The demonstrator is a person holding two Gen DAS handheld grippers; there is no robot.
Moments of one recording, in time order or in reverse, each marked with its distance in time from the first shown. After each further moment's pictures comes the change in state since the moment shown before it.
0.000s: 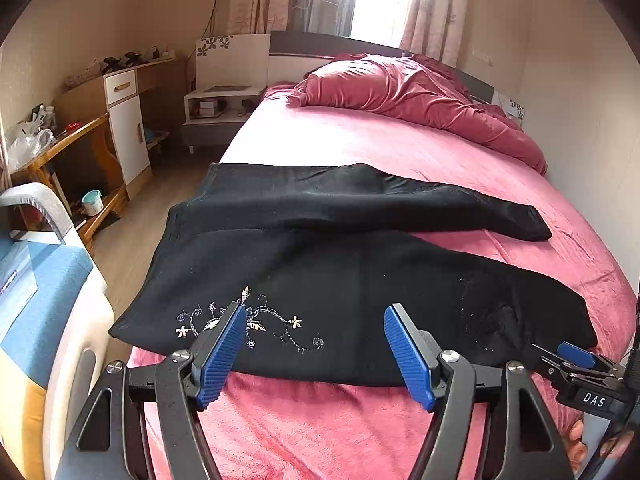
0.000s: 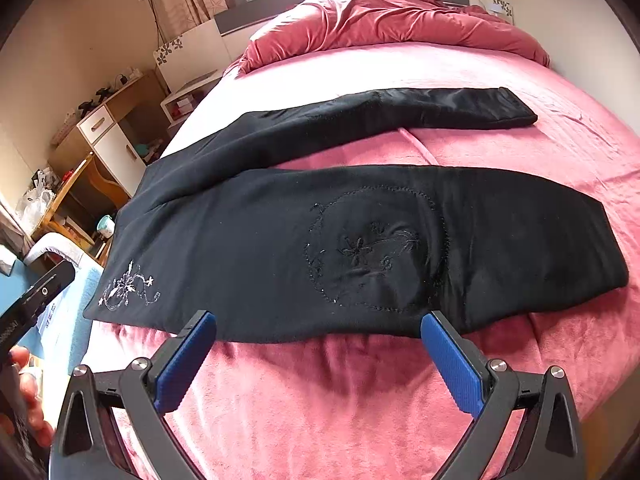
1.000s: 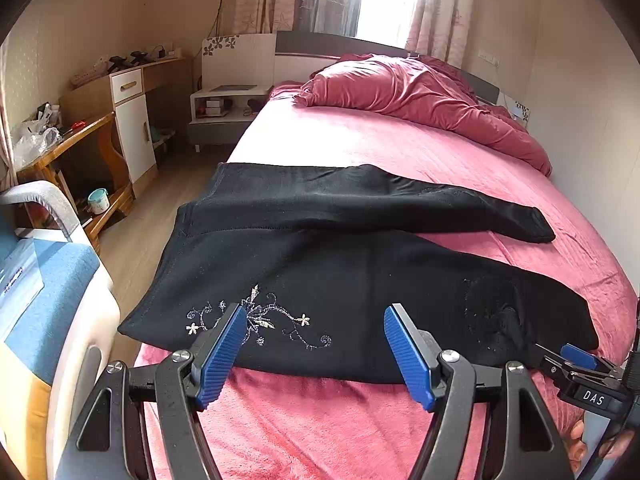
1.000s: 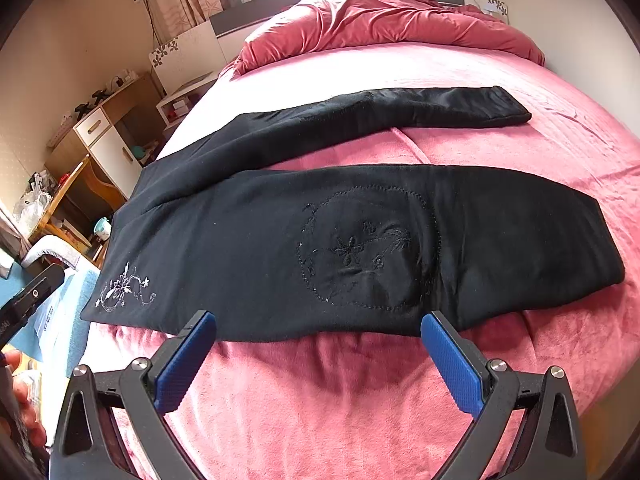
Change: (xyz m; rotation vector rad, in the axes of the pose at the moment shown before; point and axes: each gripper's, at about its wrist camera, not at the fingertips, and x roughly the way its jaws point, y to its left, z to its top) left arm -0.005 0.003 -0.001 -0.005 0.002 0.021; right arm -0.001 -0.003 -0.001 0.008 0.000 -0.008
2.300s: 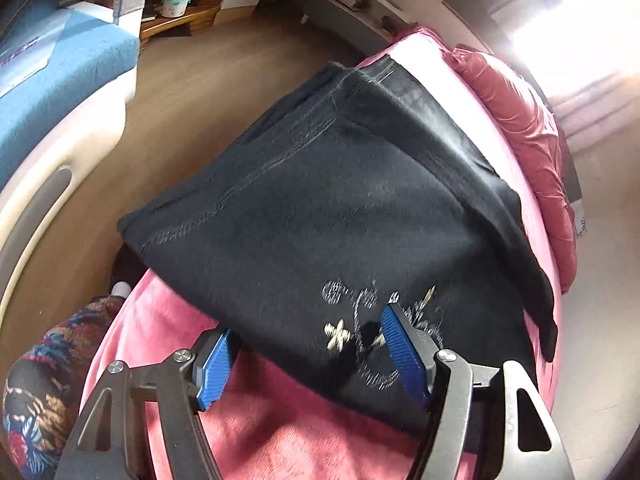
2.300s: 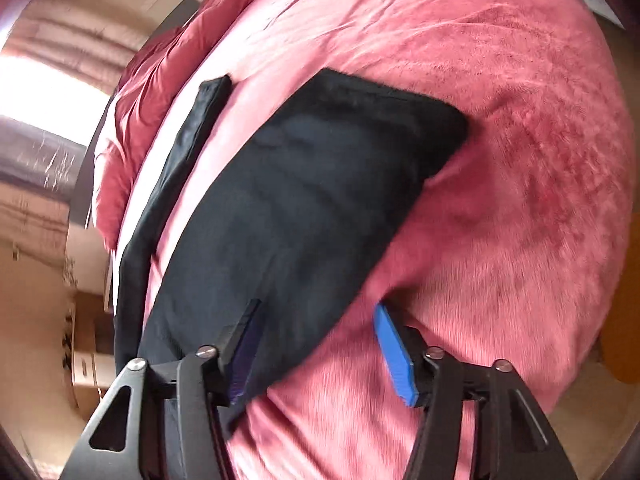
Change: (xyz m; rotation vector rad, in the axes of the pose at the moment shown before) left arm 0.130 0.177 -0.032 -0.641 0.308 -0.077; right arm 0.012 -0.292 -0.035 0.906 -0.067 -0.010
